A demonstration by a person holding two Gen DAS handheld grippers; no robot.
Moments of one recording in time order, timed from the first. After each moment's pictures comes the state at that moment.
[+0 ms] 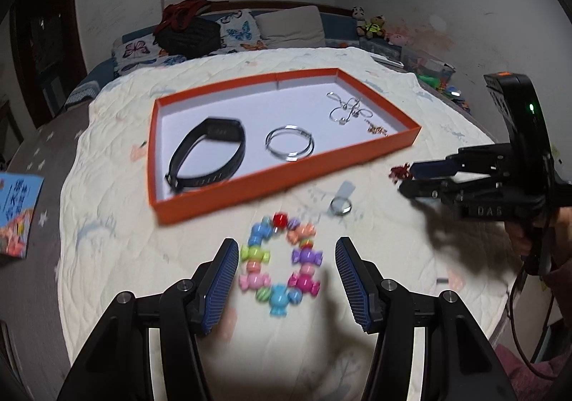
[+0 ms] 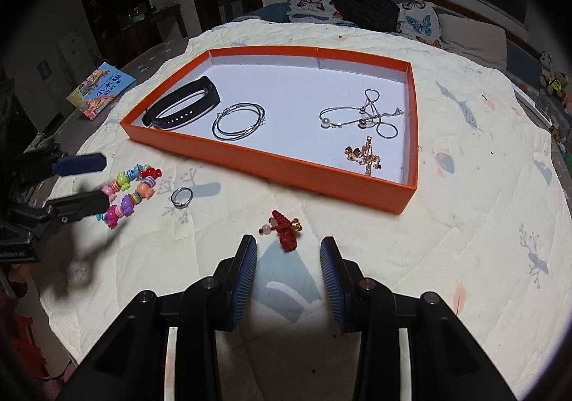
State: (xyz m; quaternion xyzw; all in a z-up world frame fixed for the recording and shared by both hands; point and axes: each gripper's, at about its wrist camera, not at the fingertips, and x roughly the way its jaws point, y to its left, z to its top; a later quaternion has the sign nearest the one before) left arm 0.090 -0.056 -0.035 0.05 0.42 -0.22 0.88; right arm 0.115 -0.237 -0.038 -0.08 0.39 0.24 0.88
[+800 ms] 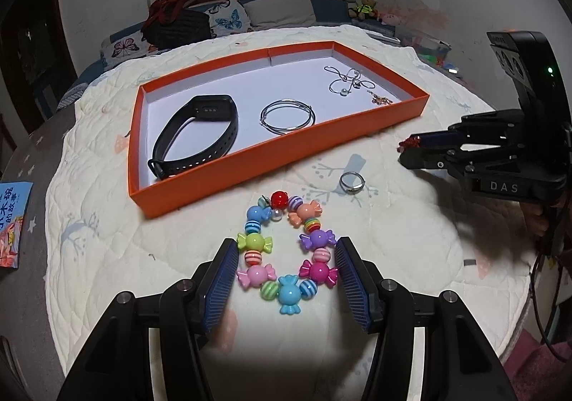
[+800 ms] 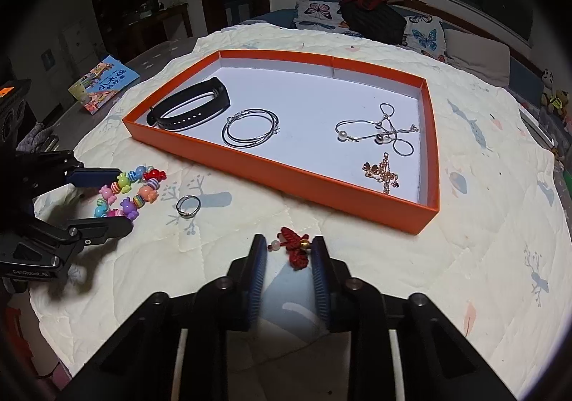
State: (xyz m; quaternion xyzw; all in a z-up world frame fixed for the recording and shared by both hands) left arm 0.105 -0.067 -0.060 0.09 0.44 -0.23 0.86; right arm 0.112 -0.222 -0.042 -0.11 0.37 0.24 0.89
